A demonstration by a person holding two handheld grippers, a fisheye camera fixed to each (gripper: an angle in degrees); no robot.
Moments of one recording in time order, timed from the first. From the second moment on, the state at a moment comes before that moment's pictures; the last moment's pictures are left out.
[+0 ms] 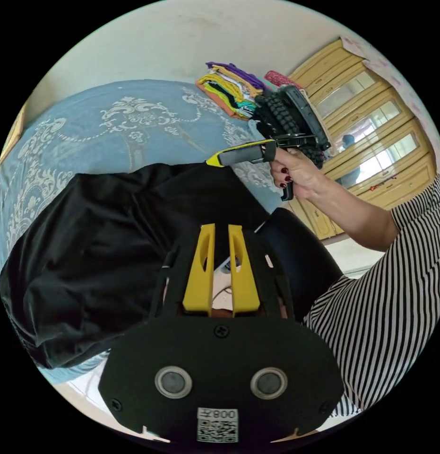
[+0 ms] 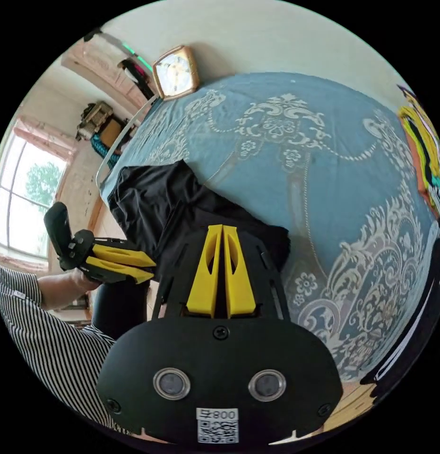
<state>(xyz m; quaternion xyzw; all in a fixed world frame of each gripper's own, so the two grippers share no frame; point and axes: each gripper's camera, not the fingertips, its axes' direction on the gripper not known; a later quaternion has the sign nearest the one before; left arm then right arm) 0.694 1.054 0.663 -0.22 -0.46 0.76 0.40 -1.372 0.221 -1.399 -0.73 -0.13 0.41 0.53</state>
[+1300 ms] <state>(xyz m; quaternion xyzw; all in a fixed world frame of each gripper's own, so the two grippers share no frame) 0.495 1.130 0.687 -0.20 -0.56 0.78 0.20 -1.261 0.296 -1.438 -0.67 -0.10 0.62 0.41</state>
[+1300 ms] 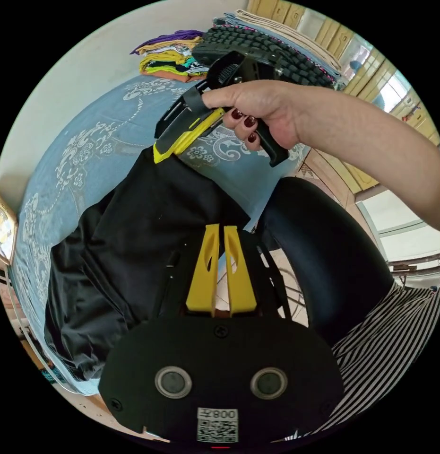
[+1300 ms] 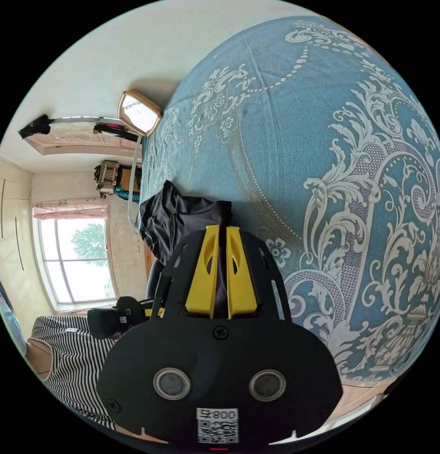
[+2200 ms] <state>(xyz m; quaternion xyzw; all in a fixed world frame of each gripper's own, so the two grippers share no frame) 0.704 0.929 0.282 -0.19 -0.27 0.80 0.50 -1.289 0.146 -1.249 -0.51 -0.17 0.69 0.48</state>
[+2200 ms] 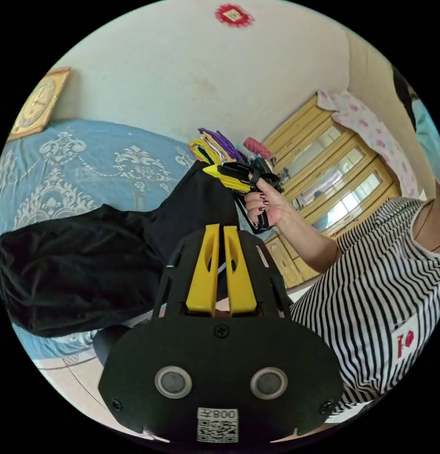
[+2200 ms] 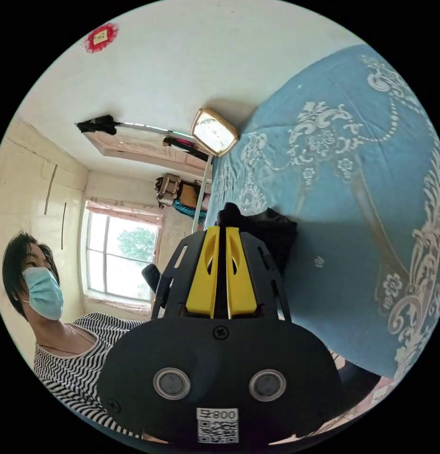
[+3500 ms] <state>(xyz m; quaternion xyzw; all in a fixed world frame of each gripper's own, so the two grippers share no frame) 0.693 0.581 -0.169 0.15 -0.21 0.73 0.64 -1.657 0.069 -0.795 -0.63 -0.38 0.46 0.49</state>
